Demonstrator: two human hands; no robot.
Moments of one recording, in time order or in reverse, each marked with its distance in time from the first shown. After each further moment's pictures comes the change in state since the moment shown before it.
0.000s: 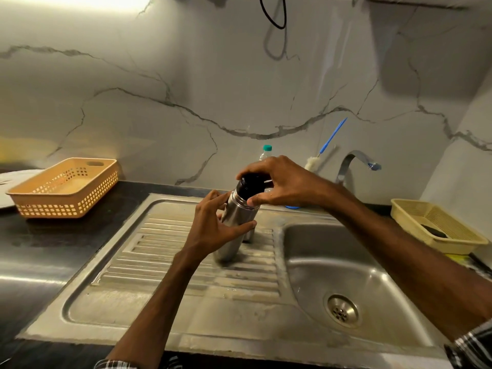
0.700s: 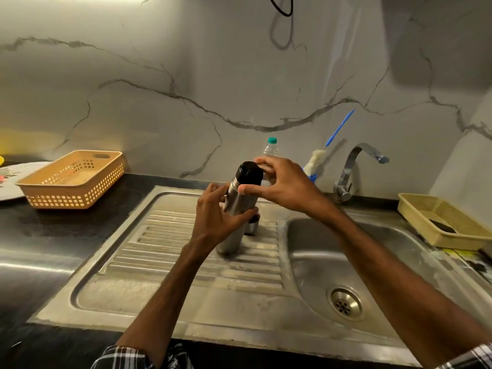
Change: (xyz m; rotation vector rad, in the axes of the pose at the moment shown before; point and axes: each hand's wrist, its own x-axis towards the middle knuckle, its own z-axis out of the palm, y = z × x) left_hand -0.001 -0.002 0.004 0.081 0.070 -0.054; right_hand -0.004 0.004 0.041 0.323 0.266 0.303
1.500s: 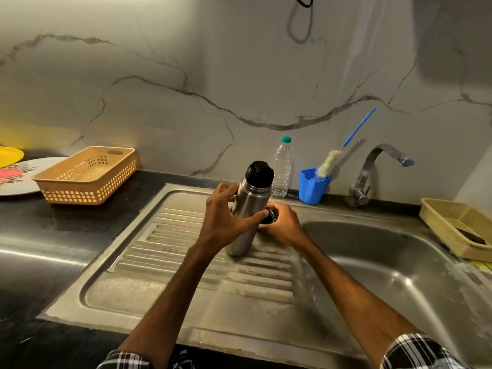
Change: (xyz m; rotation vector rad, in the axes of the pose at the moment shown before) left_hand 0.001 -0.004 -0.002 0.002 -0.002 0.029; right_hand 0.021 0.121 0.103 0.201 -0.022 0.292
